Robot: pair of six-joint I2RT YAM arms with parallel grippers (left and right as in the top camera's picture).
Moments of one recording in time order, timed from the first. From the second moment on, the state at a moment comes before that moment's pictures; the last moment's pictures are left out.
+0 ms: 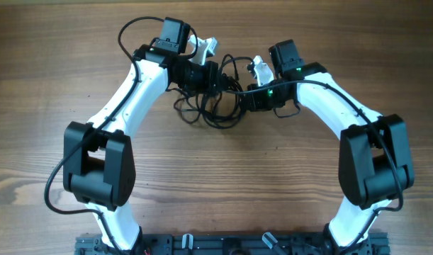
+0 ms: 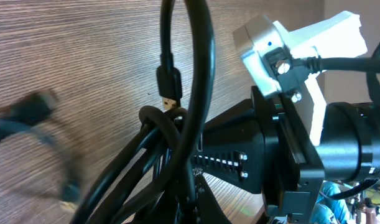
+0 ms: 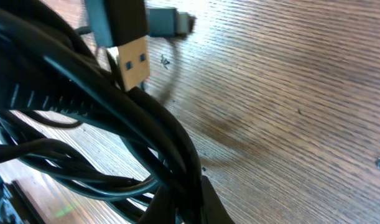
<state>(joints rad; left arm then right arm) -0.31 1.94 1.53 -0.74 0.71 -0.23 0.30 1.94 1.32 -0.64 -0.55 0.13</state>
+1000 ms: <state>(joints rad) -0.31 1.92 1.53 -0.60 1.01 -0.31 -0.09 1.52 1.32 -0.85 -0.87 -0.11</state>
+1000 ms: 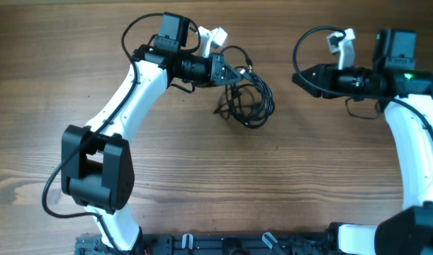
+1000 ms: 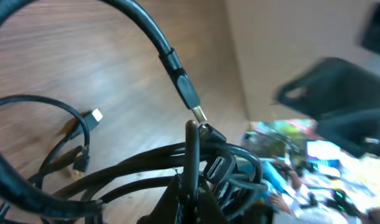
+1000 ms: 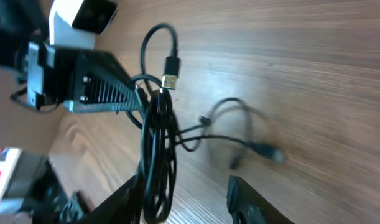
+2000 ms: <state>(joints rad) -0.31 1.93 1.53 -0.68 0.74 -0.45 0.14 1.65 1.32 -0.74 -0.70 -0.05</state>
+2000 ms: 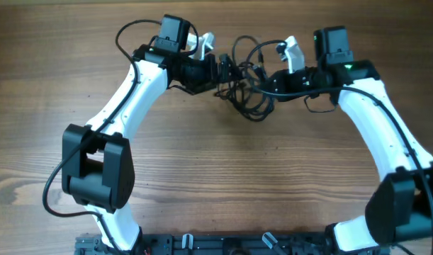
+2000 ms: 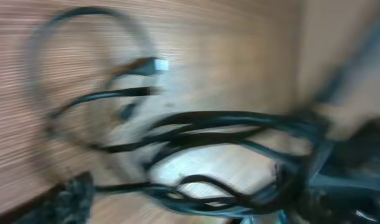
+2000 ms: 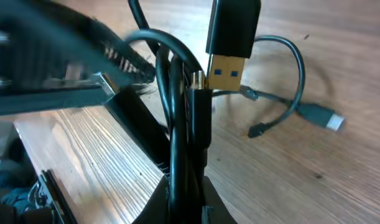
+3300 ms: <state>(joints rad) -0.45 1.95 1.53 -0.40 0.98 -0.64 0.16 1.53 1.32 -0.66 -0.47 0.22</state>
